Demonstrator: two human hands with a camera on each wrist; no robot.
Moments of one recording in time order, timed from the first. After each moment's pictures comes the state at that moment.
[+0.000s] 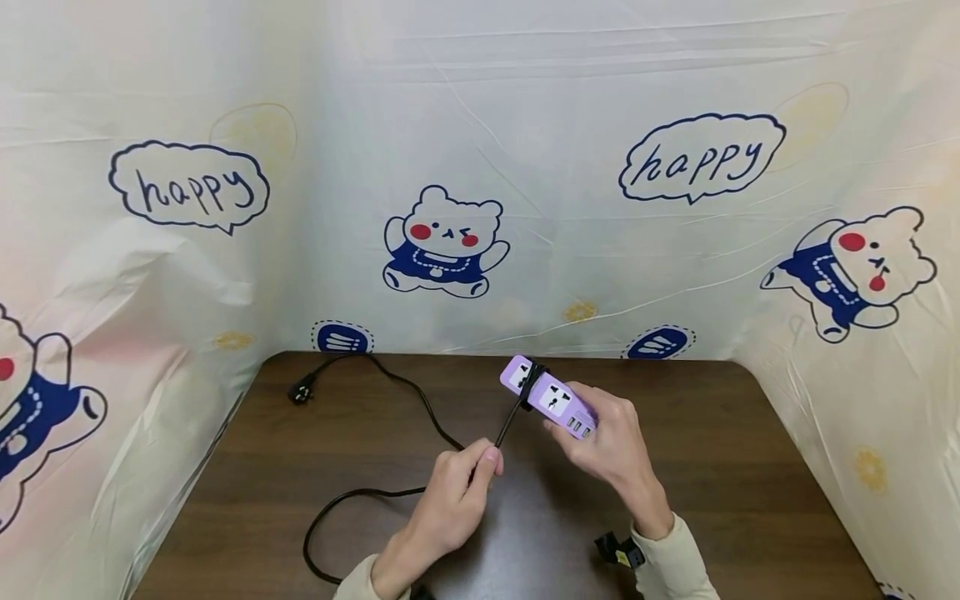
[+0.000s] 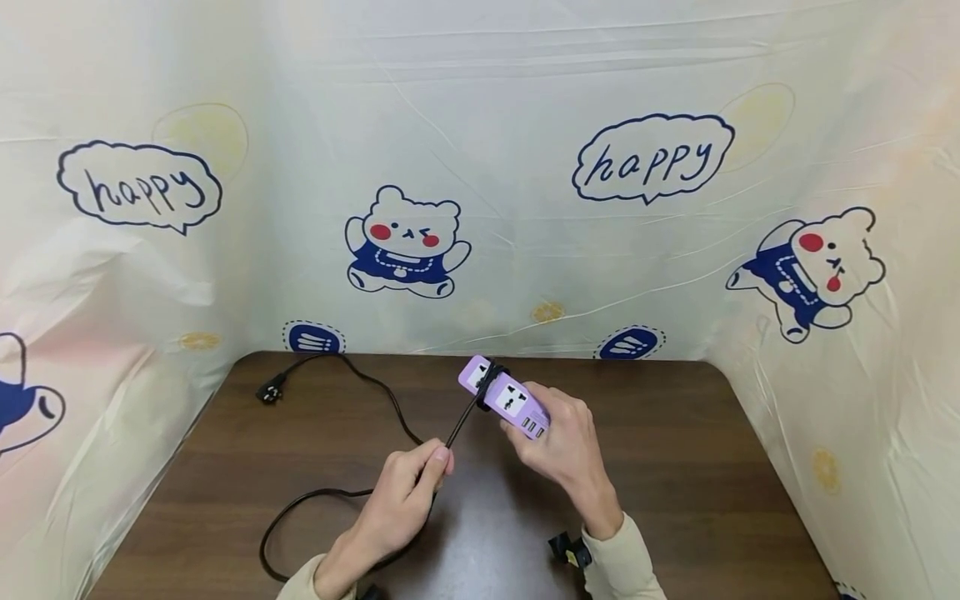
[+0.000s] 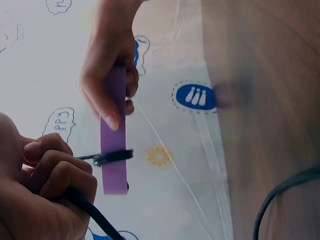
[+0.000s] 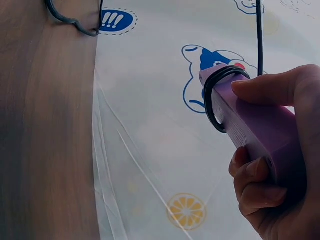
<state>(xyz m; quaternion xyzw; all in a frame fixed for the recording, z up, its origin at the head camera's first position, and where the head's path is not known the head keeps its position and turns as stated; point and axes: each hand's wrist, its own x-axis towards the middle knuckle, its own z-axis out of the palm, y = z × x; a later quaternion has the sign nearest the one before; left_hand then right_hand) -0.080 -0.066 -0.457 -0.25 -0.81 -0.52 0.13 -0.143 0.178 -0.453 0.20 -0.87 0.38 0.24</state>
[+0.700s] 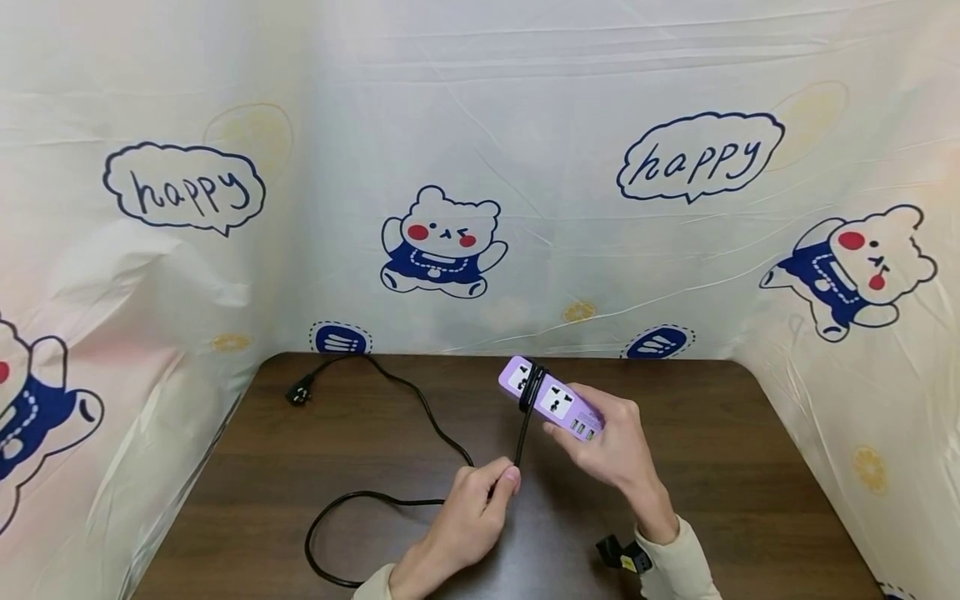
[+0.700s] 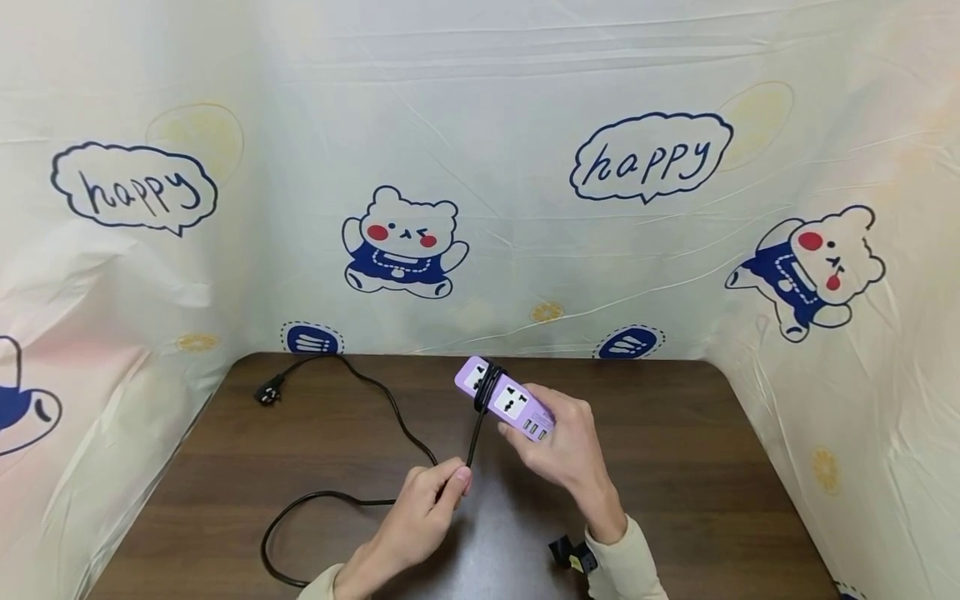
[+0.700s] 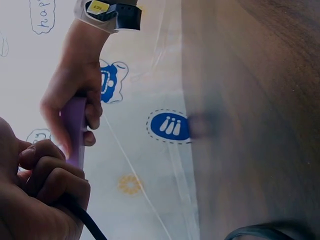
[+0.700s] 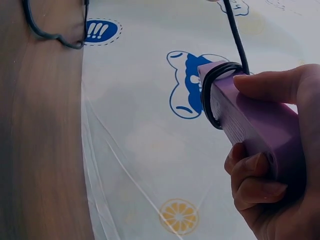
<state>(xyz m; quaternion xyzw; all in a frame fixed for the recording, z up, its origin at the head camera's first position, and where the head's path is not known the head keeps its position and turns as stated) -0.074 -0.044 -0.476 -0.27 -0.80 -0.52 0.11 -0.137 0.180 -0.446 0.19 -0.86 0.42 0.21</state>
